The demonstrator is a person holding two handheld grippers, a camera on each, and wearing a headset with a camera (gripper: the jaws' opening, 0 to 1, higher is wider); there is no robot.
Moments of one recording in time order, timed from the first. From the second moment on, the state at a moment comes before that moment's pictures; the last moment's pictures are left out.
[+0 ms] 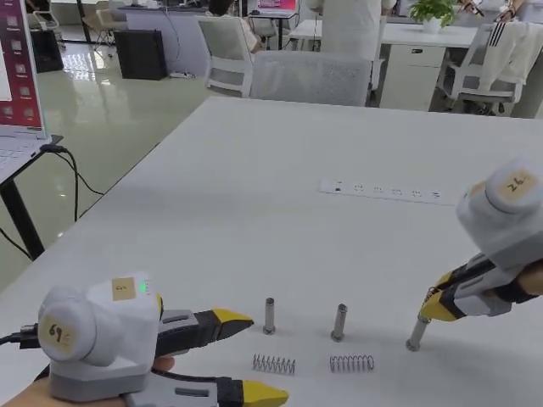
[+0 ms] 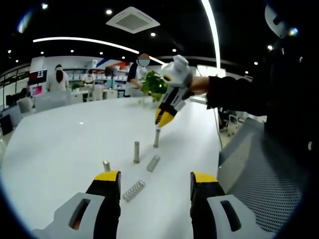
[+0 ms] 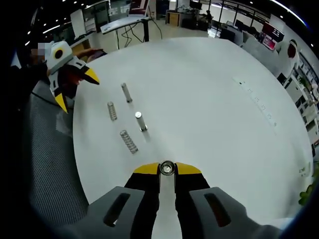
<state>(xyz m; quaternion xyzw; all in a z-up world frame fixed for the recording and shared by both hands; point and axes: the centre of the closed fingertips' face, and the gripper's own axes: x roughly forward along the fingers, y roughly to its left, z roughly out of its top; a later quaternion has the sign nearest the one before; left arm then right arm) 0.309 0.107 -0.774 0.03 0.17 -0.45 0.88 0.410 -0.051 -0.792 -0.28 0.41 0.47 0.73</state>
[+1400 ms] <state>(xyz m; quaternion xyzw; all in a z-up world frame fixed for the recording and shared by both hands) 0.309 0.107 -0.775 0.03 0.17 -0.45 0.88 0.411 -0.053 -0.846 -0.28 0.43 0.47 0.72</state>
